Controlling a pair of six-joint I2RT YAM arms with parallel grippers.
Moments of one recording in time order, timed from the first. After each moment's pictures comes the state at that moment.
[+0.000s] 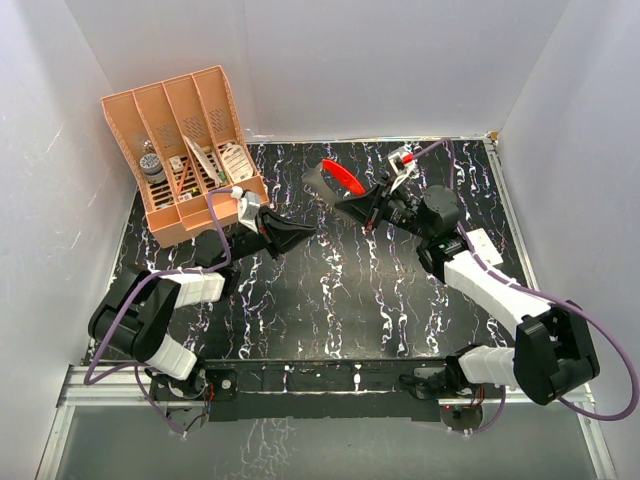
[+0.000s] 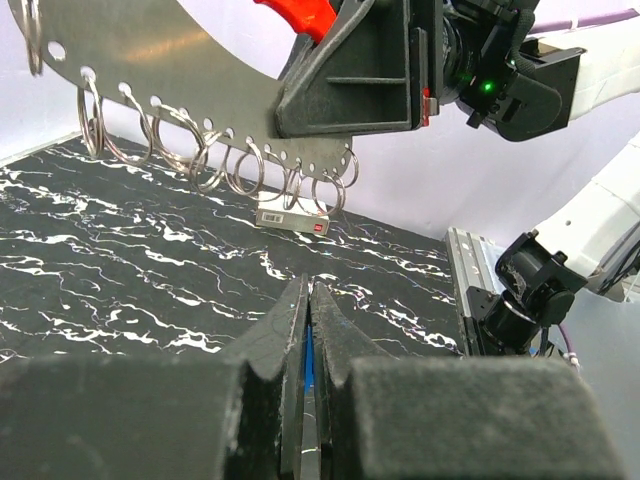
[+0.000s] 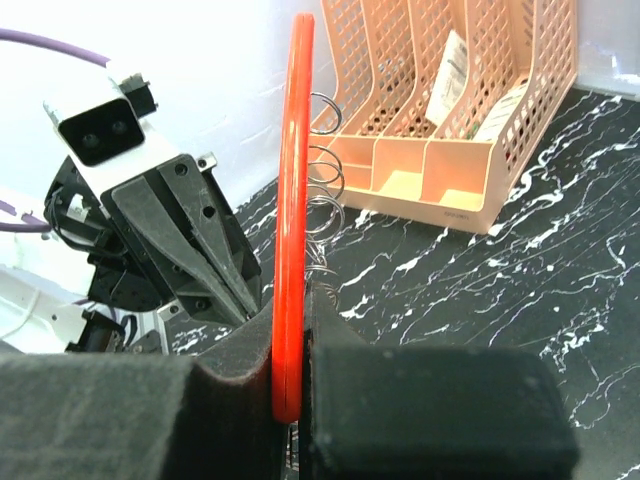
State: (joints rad) left arm -0.43 1.52 0.50 1.46 0.82 -0.59; right arm 0.40 1.25 0.79 0.58 -0.65 0.51
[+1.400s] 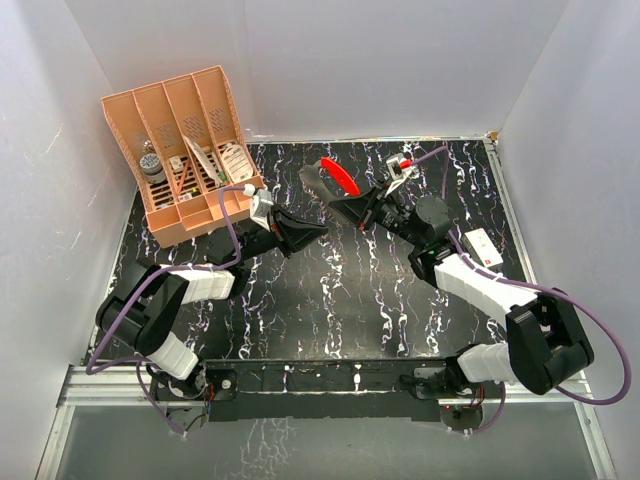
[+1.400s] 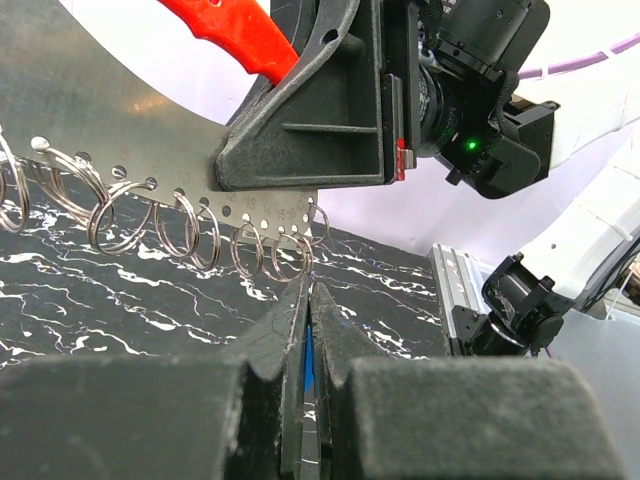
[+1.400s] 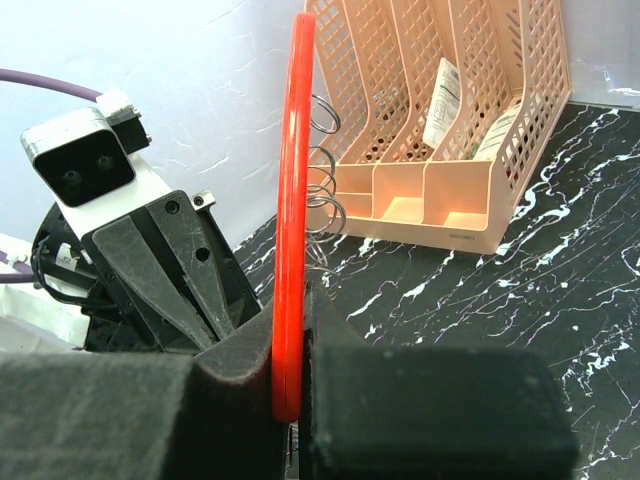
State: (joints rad) left arm -0.52 1.57 0.56 1.46 0.75 -0.60; right arm 0.46 1.31 0.72 0.79 -0.51 0.61
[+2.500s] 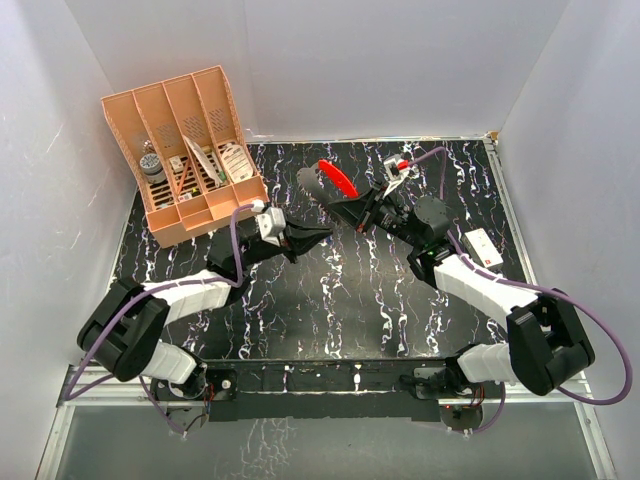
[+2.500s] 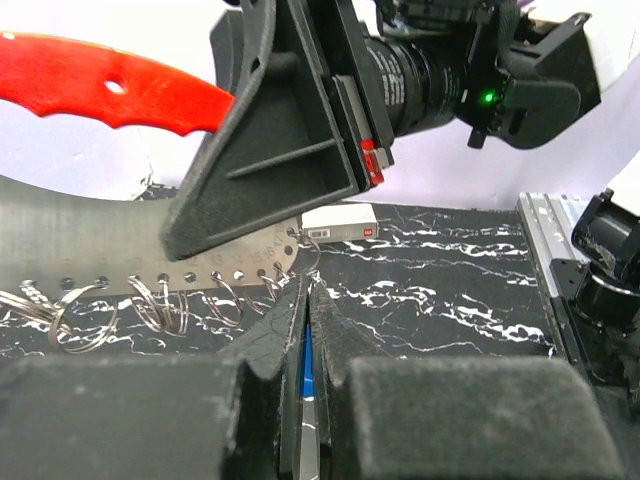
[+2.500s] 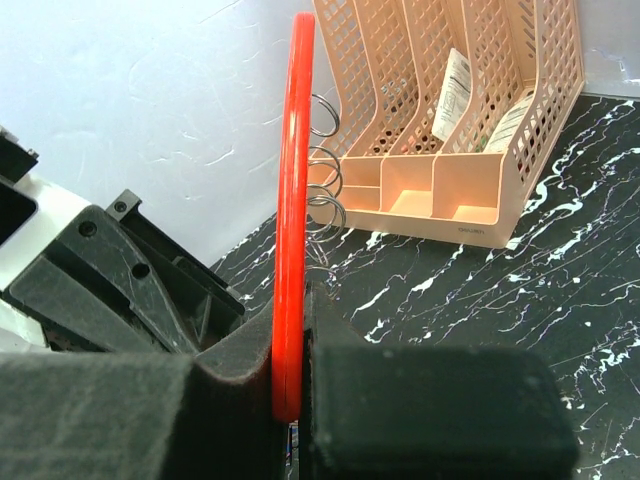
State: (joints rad) left arm -0.59 1.42 0.56 1.25 0.70 -0.19; right arm 0.47 1.31 0.72 0.78 -0.52 0.61
